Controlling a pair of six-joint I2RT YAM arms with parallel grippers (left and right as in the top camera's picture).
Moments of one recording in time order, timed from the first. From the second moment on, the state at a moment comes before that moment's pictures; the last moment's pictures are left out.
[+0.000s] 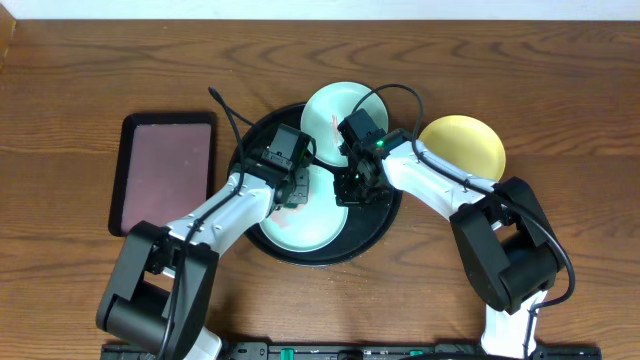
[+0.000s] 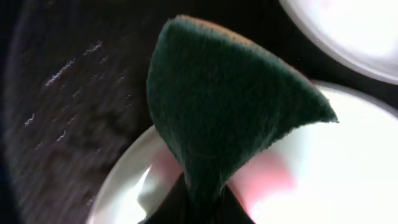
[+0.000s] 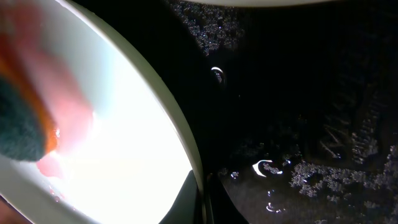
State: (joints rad) left arm -0.42 1.71 0.95 -0.48 -0.12 -0.35; right arm 0.58 2.02 1.33 -0.72 -0.31 0.51
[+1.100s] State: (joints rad) left arm -0.41 1.68 0.96 -0.73 0.03 -0.27; right arm 0.58 2.02 1.33 -0.71 -0.32 0.51
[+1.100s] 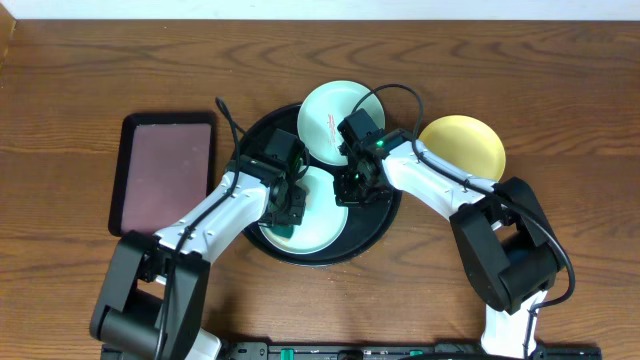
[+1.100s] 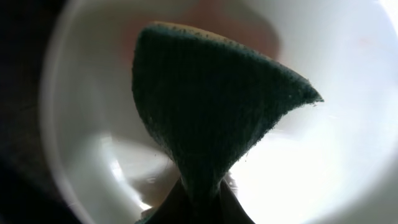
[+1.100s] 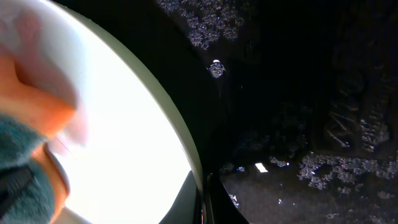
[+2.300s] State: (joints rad) left arm -0.43 1.71 0.96 -0.57 -0.14 -0.28; right arm 0.59 2.02 1.33 -0.71 -0.34 0.52
